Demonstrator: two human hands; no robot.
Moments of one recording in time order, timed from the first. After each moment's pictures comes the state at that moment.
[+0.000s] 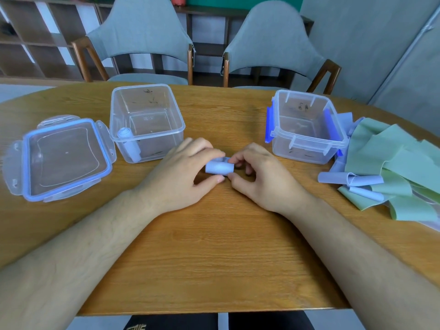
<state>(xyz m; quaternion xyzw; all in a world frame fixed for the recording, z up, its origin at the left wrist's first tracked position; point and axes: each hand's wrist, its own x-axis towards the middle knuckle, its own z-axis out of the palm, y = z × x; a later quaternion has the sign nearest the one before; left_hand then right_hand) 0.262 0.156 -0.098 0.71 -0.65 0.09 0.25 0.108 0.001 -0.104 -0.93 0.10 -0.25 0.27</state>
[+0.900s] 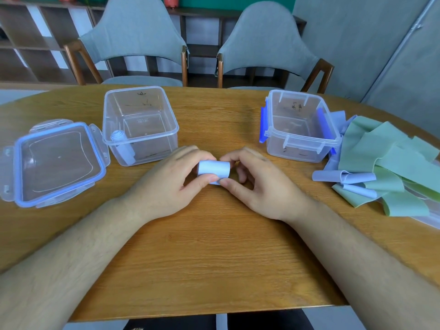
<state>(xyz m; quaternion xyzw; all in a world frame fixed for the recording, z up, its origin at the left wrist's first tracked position) 0.258 0.166 -0.095 0.70 -0.64 0.00 0.32 0.093 0.011 -0.096 -0.93 0.05 -0.25 0.28</state>
